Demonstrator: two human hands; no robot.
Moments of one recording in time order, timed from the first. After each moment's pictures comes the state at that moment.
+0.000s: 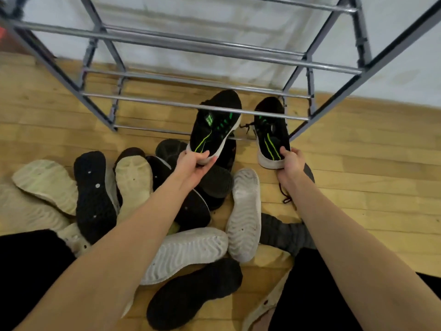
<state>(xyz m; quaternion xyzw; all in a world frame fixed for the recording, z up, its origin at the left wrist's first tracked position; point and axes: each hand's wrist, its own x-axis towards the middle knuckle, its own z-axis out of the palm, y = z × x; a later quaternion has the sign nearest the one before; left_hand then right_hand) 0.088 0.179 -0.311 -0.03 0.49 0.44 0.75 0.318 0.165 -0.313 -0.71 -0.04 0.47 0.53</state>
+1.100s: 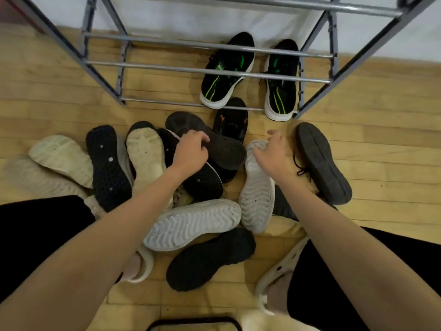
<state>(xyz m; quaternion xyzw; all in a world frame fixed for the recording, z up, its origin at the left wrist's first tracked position) 0.045 0.147 -0.338 0.69 0.63 0.11 0.33 0.254 0.117 -0.330 -0.79 -0.45 0.37 0.20</state>
